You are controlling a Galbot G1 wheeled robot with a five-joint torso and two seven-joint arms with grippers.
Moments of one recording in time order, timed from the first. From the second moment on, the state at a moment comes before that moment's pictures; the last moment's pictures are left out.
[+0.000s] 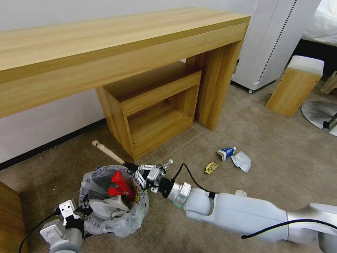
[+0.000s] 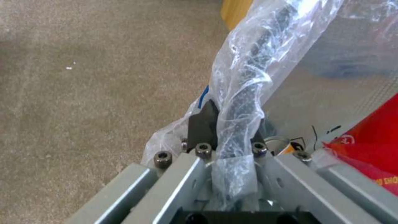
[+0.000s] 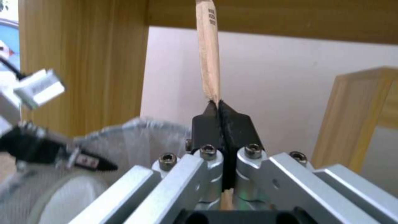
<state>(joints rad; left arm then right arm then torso) 1.77 -1.41 -0.71 -2.18 -0.58 0.30 -0.30 -0.38 1.02 -1.02 1.60 0.51 0.60 0.17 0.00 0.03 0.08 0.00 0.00</state>
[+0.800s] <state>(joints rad) 1.77 -1.42 -0.71 -2.19 -0.58 0.30 -0.30 -0.35 1.19 -1.01 1.49 0.46 0.64 0.16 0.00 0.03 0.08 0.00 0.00</state>
